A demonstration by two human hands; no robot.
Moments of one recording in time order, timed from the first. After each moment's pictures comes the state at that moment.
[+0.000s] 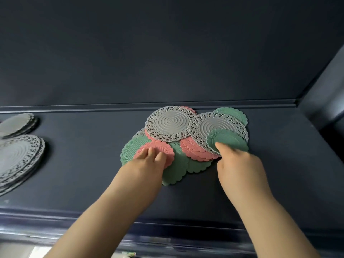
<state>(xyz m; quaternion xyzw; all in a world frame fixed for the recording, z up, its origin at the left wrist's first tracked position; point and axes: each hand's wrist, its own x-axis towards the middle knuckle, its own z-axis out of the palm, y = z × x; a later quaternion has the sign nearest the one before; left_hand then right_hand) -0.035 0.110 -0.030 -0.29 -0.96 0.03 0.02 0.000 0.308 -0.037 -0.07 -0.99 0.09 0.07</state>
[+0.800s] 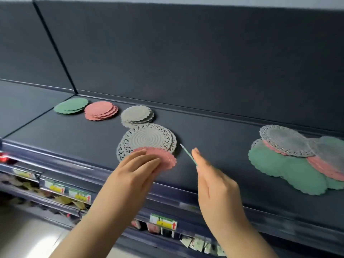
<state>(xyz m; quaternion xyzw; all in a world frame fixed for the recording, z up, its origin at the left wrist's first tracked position) 0.010 -0.221 -0.012 -0.21 -0.92 -0.21 0.26 0.016 -0.038 -0.026 0.15 -0.88 0.30 0.35</state>
